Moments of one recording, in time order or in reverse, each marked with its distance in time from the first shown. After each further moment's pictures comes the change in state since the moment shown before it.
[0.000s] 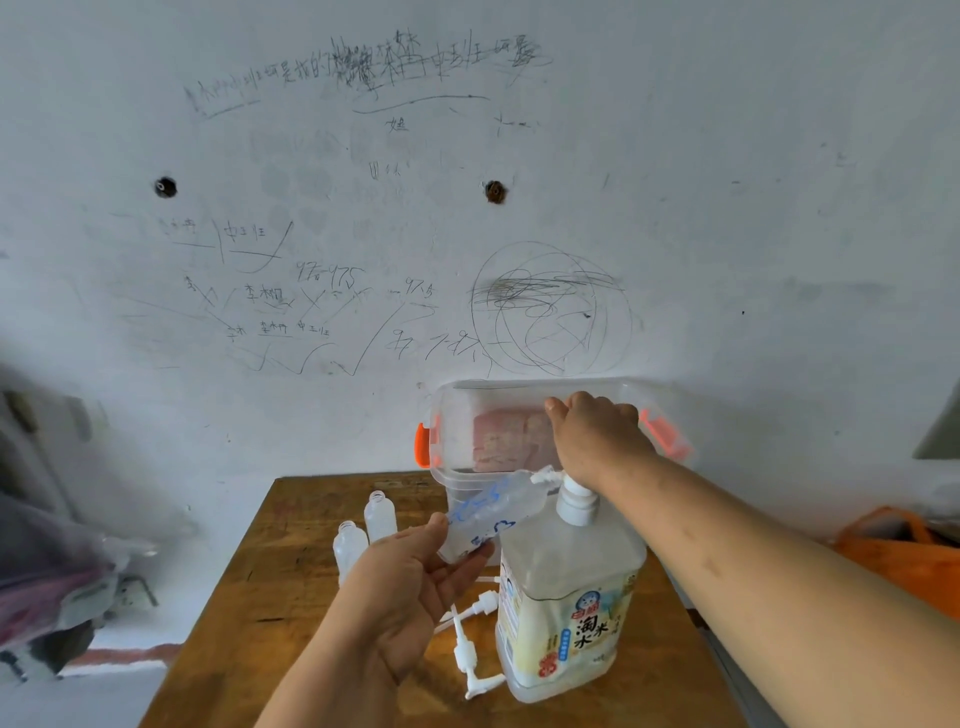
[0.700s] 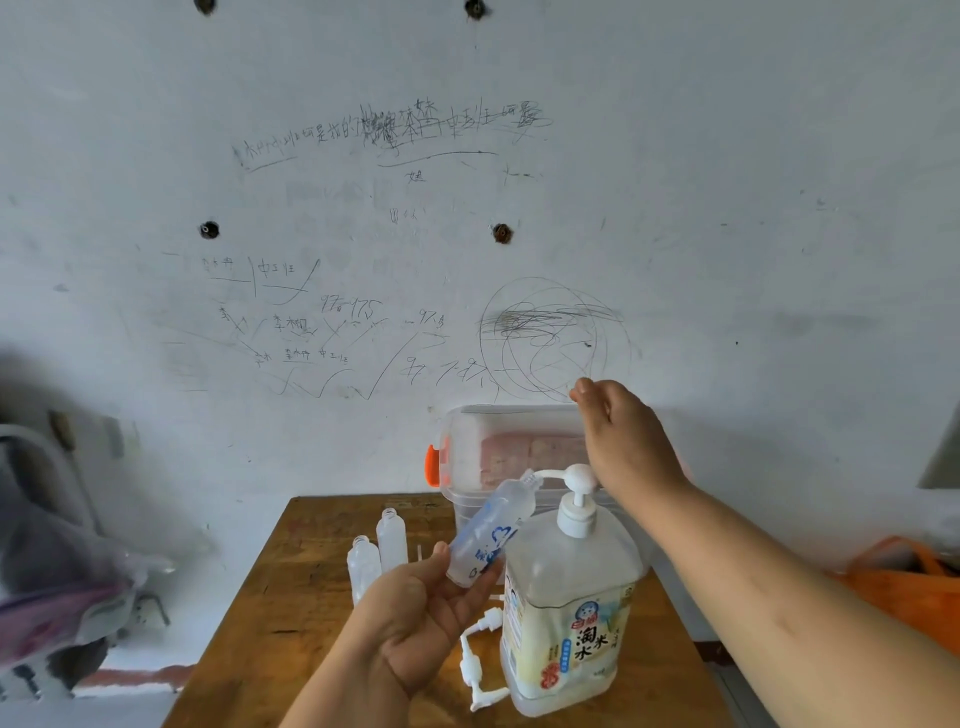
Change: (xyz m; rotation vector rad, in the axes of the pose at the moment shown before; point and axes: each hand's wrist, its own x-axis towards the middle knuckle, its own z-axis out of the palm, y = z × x) left_hand -0.003 -0.008 -0.013 -0.240 -0.100 -0.142; right_hand -0.028 0.007 -0.034 0.451 0.255 -0.225
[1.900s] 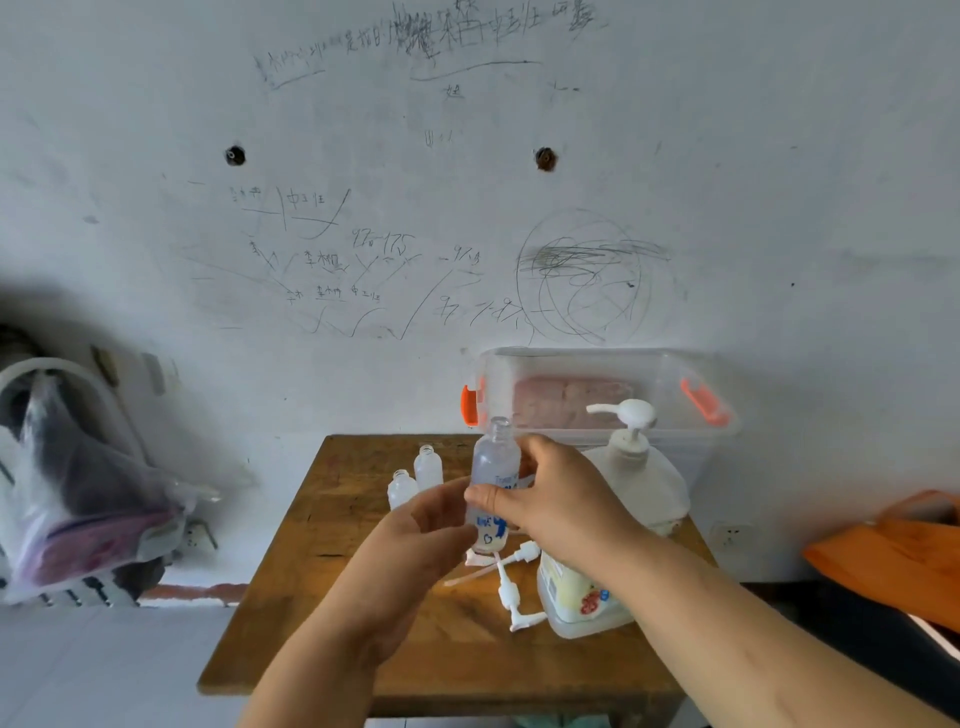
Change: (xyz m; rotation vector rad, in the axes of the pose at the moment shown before) left_hand -0.024 0.015 -0.051 0.894 -0.069 0.360; right_hand -0.103 -0.039 0.058 0.032 -0.512 0.013
